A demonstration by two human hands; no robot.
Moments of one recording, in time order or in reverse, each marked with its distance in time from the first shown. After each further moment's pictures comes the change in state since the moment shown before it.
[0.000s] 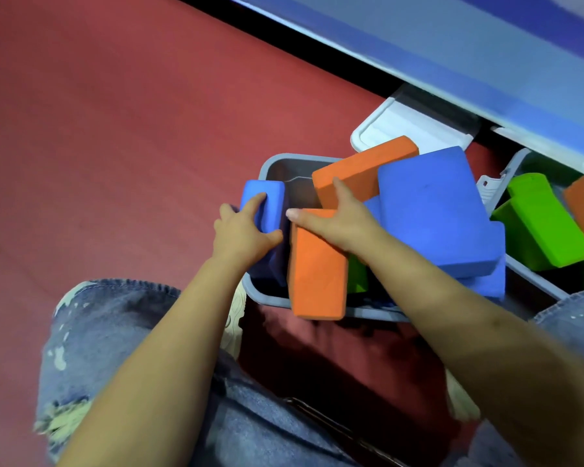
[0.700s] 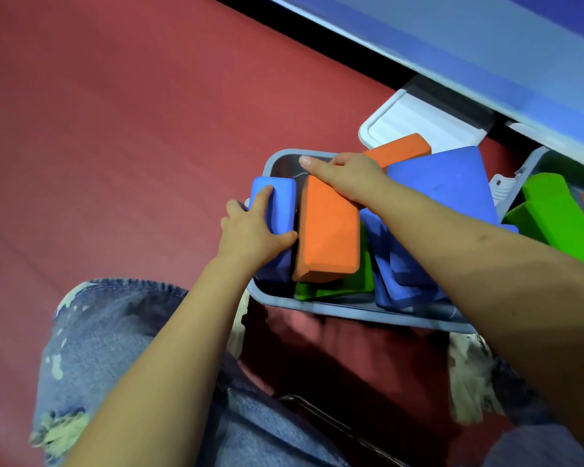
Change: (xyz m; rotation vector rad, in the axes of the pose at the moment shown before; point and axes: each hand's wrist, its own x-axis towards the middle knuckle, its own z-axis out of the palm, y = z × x) left_hand -0.003 0.011 -0.003 0.067 -0.035 0.010; right_hand 0.073 -0.016 -0.022 -0.143 0.003 -0.086
